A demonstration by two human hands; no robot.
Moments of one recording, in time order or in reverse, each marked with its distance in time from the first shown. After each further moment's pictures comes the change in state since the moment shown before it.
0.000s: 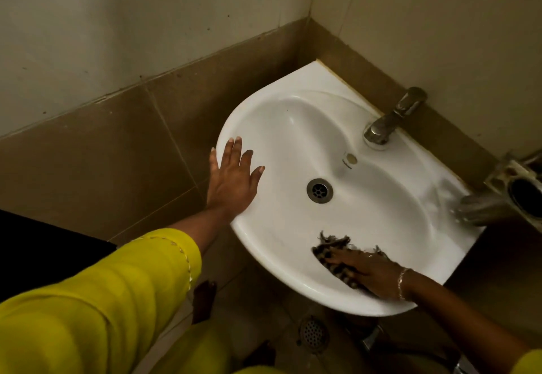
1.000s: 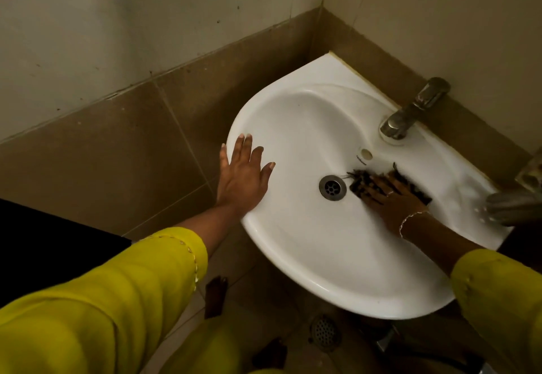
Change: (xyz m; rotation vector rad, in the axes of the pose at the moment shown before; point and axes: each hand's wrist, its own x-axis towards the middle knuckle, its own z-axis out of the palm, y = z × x) left_hand 0.001 -0.002 0.002 0.008 0.021 0.012; right_hand 0.069 0.077 -0.054 -1.013 0.508 0.076
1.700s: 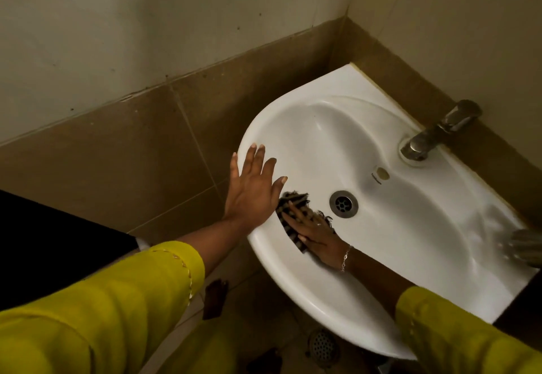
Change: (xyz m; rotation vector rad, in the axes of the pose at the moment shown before) left_hand 0.000 0.000 0.001 0.024 0.026 0.013; right_hand 0.060 -0.120 -0.048 1.063 0.020 -0.275
